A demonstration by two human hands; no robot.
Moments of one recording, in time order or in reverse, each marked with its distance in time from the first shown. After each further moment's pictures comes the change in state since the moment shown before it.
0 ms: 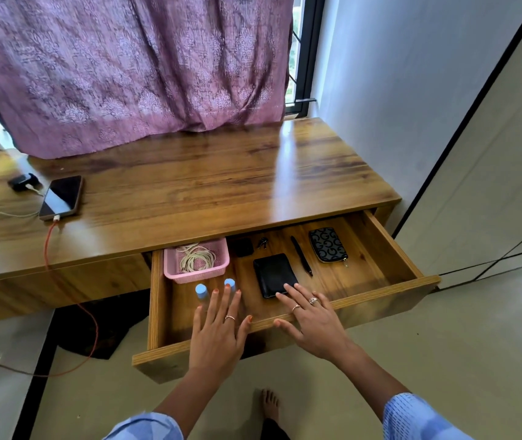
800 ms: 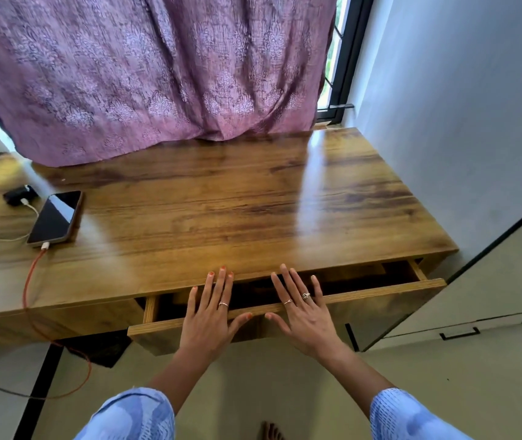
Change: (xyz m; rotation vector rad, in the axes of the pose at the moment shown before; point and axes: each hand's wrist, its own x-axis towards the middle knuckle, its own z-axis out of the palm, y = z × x) left_hand 0.148 -0.041 -0.016 0.116 0.019 -0.020; right_hand 0.160 0.028 -0.003 -0.091 0.166 -0.095
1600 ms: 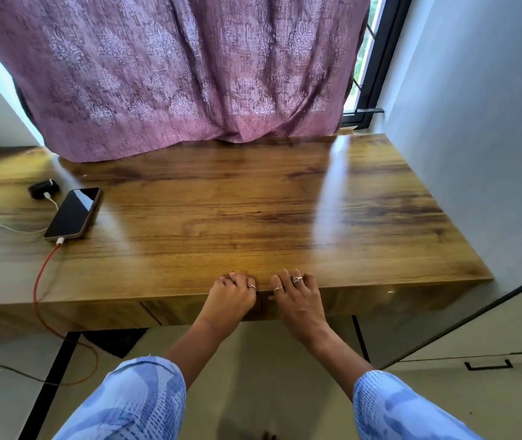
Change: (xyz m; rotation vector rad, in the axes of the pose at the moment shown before) left_hand 0.060 0.020 -0.039 0.495 -0.092 0.188; right_hand 0.062 -0.003 -0.011 -0.138 0.277 -0.179
